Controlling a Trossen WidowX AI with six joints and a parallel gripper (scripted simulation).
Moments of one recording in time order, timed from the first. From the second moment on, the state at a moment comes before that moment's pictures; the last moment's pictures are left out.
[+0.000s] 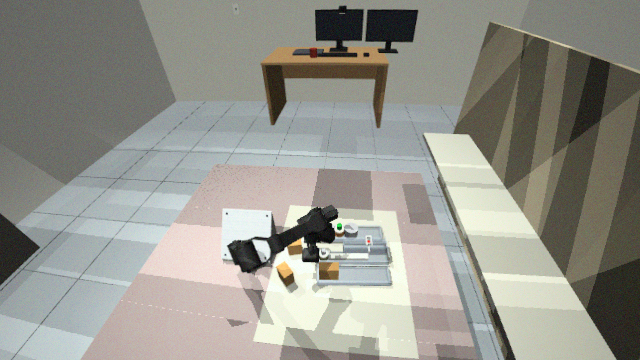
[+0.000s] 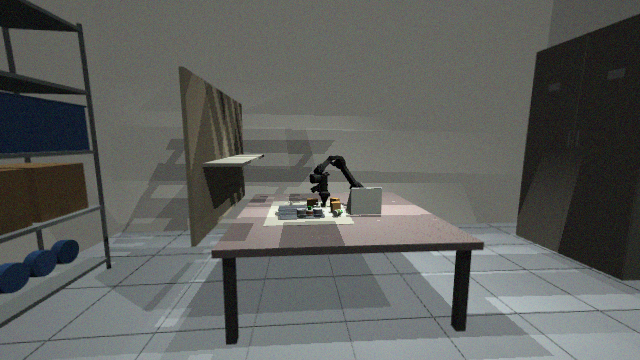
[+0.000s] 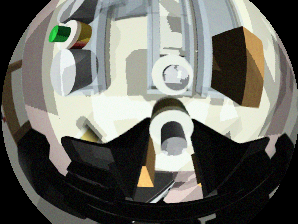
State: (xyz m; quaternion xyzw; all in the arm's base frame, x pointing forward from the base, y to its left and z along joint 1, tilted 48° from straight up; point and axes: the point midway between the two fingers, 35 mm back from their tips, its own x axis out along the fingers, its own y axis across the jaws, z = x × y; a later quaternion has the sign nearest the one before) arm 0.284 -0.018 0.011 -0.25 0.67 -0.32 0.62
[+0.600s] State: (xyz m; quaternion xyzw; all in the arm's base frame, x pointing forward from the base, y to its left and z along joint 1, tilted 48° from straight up) arm 0.290 -0.020 0.010 -0.25 0.67 -0.32 0.62
